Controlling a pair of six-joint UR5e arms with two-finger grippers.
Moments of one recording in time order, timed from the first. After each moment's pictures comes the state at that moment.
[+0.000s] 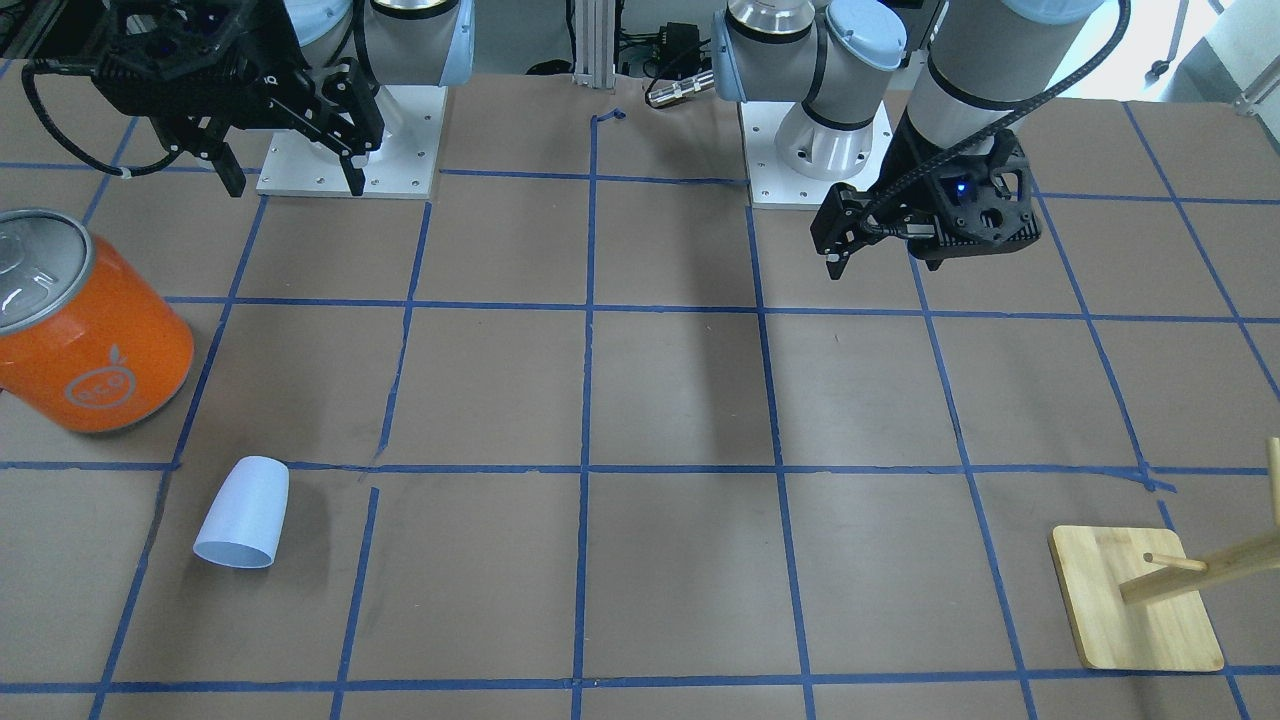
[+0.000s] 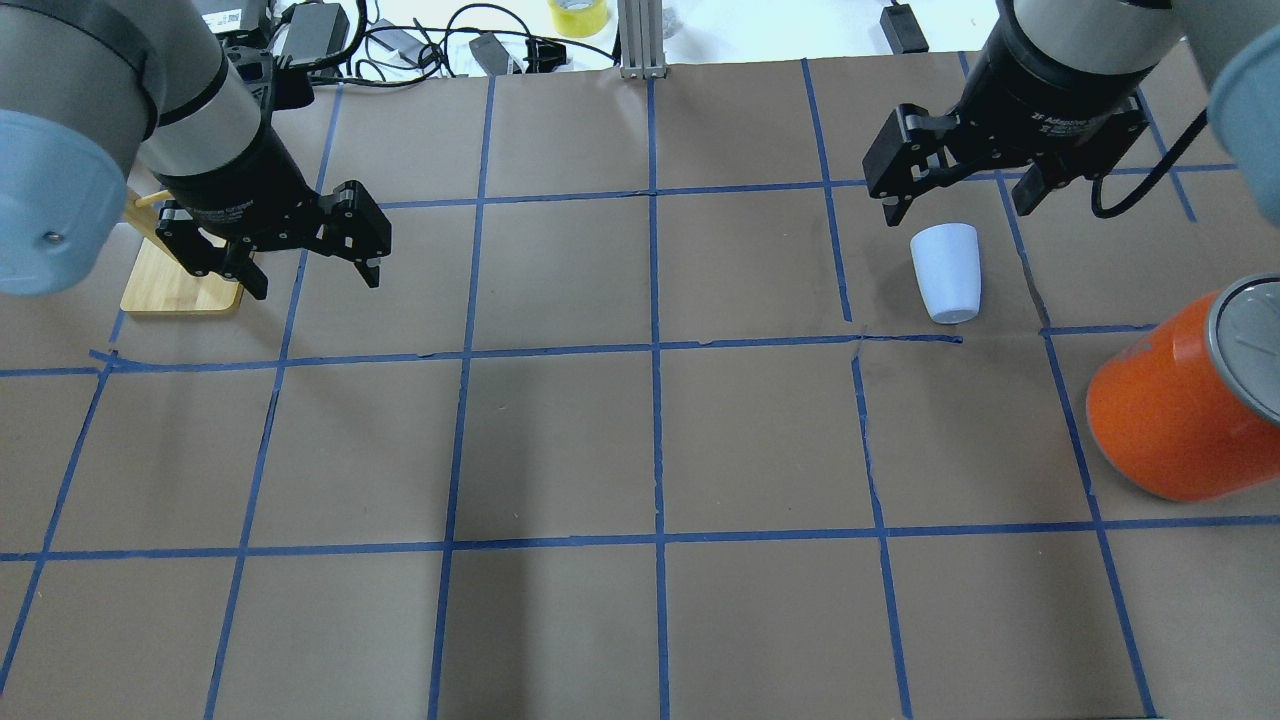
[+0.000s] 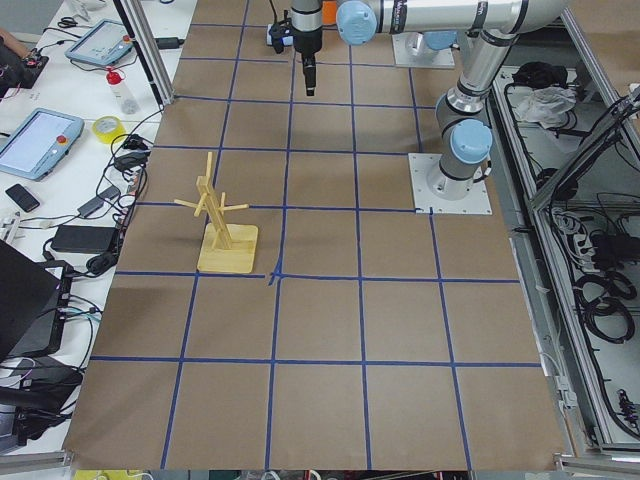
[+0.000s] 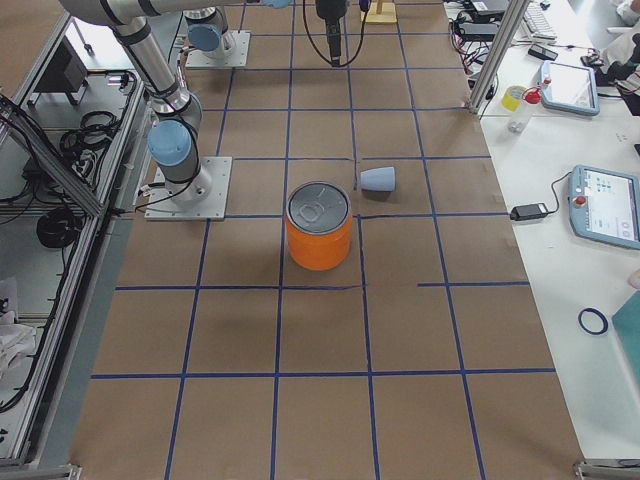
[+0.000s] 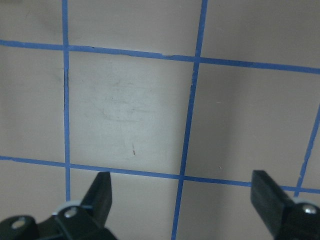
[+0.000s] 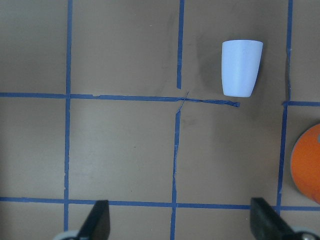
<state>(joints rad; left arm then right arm) -1.54 -1.54 -1.66 -1.54 1.62 -0.08 1.61 -1.68 1.56 -1.57 -1.57 -0.01</state>
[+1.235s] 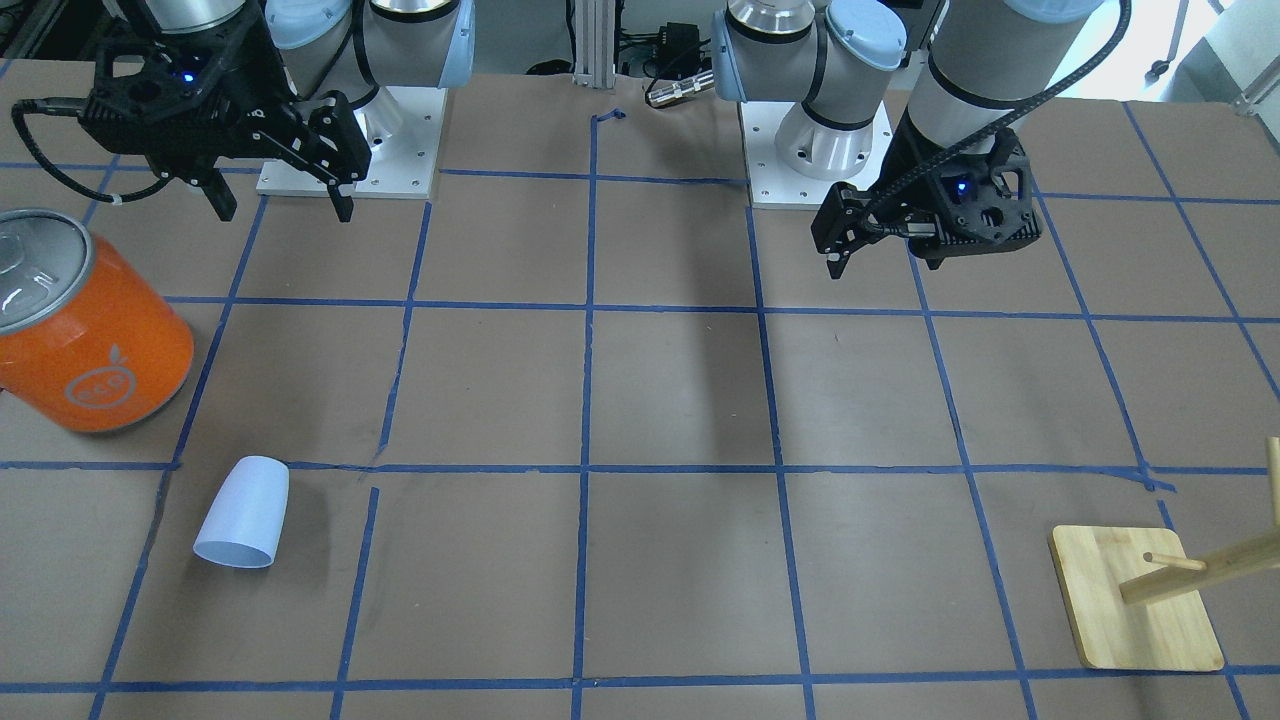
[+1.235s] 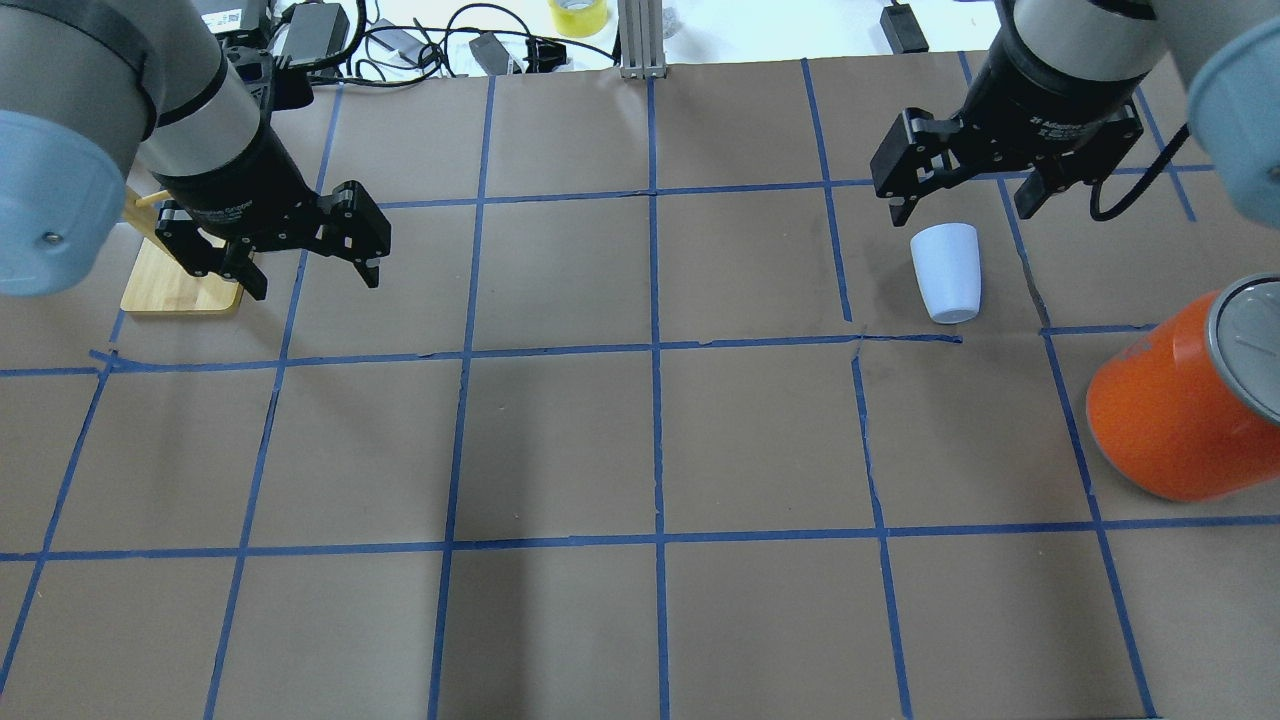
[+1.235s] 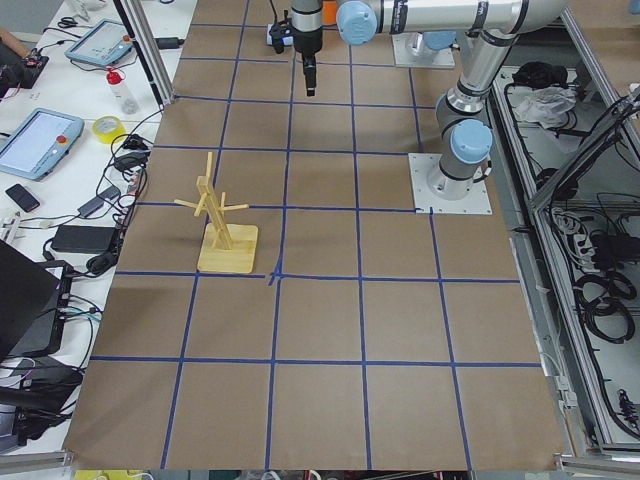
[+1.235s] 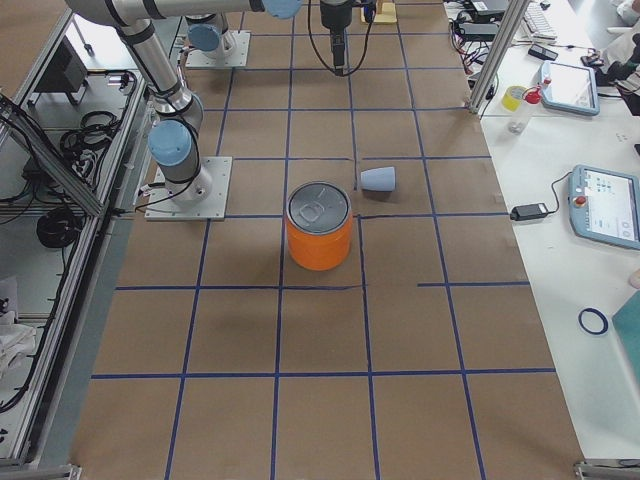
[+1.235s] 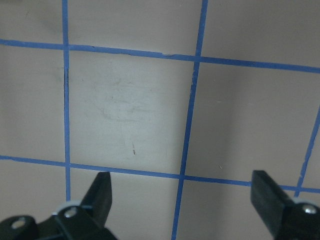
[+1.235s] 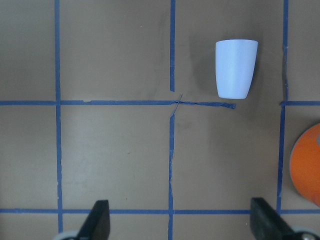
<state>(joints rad) -1.54 -1.54 -1.66 -1.54 1.62 -0.08 1.57 -1.65 1.58 -1.61 -1.57 -0.01</state>
